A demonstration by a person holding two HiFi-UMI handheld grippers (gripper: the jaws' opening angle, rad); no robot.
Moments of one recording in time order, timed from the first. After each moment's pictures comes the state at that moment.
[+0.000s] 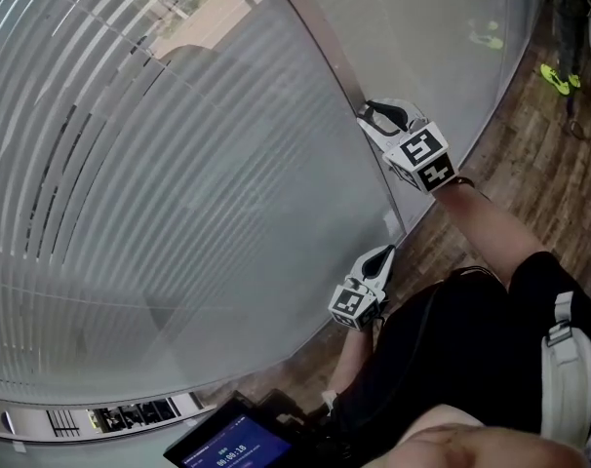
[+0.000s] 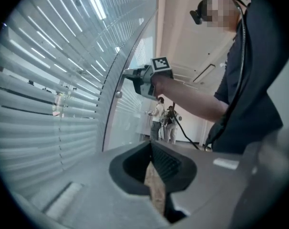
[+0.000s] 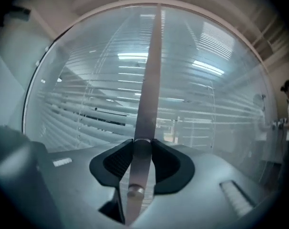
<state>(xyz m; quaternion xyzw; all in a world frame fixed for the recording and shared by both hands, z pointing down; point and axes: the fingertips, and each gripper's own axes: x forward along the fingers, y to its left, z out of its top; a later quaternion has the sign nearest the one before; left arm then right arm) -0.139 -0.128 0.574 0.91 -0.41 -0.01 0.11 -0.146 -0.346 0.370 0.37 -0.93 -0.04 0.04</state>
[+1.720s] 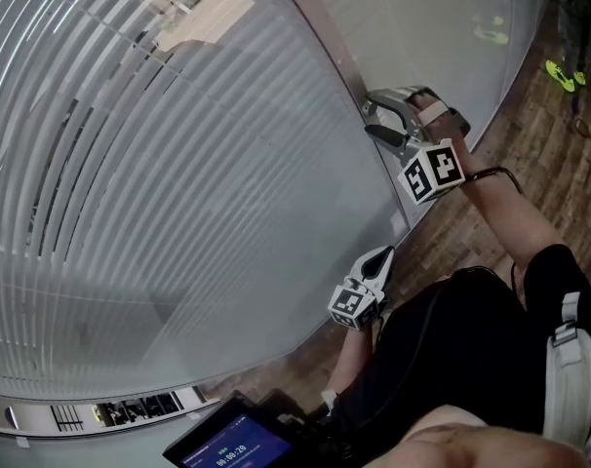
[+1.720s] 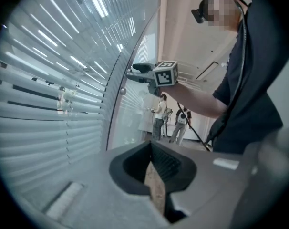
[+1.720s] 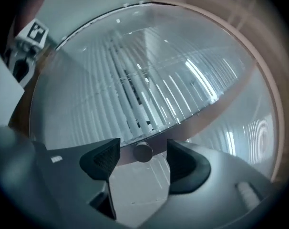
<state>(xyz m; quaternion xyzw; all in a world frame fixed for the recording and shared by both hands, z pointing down) -0.147 -0.121 0.587 0.90 -0.42 0.00 0.12 -0.154 -0.320 0.372 0.29 -0.80 -0.48 0.23</state>
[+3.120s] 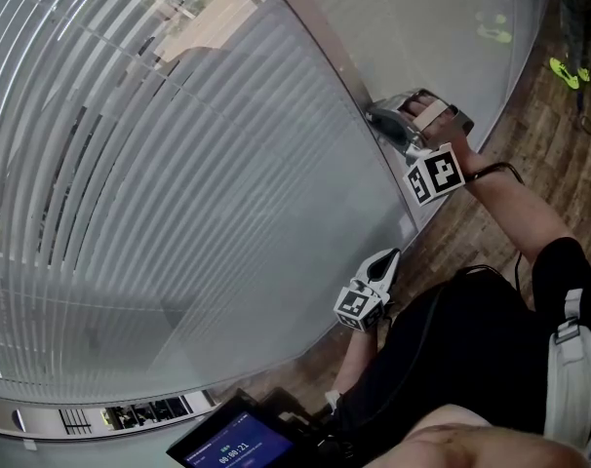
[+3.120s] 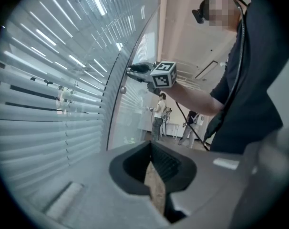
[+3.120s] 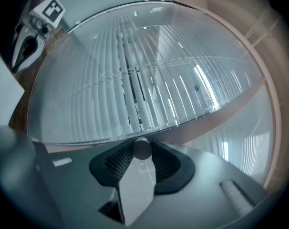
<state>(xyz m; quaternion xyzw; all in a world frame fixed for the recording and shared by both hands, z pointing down) -0.150 -0.125 0.589 0.90 -0.42 0.01 0.12 -0.156 -0.329 0.380 0.29 -0.74 -0.55 0.26</state>
